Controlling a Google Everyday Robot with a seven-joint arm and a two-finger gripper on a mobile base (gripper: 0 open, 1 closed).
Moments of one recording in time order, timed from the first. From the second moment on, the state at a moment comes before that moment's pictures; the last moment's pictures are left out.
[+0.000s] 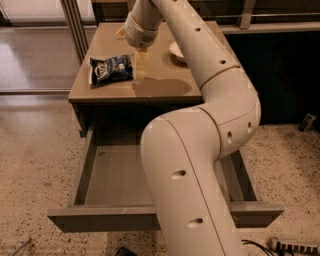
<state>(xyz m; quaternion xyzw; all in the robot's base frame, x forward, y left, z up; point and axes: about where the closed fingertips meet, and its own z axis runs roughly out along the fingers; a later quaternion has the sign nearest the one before) 0.767 0.092 0.878 -0.83 0.50 0.06 0.25</state>
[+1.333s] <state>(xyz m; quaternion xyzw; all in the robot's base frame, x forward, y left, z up) 0.790 0.090 0.846 -0.83 0.49 0.07 0.27</state>
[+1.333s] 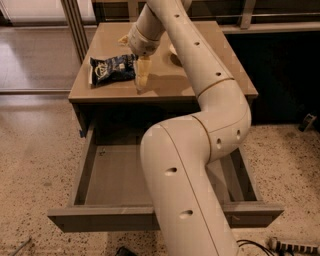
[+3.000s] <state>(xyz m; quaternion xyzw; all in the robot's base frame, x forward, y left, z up) 0.784 0.112 0.827 -0.85 0.46 0.08 0.26</state>
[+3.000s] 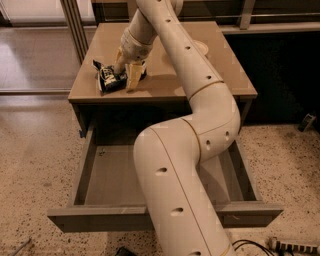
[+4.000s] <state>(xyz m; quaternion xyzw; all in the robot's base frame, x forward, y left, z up) 0.780 0.112 0.837 -0.85 0.46 0.08 0.26</state>
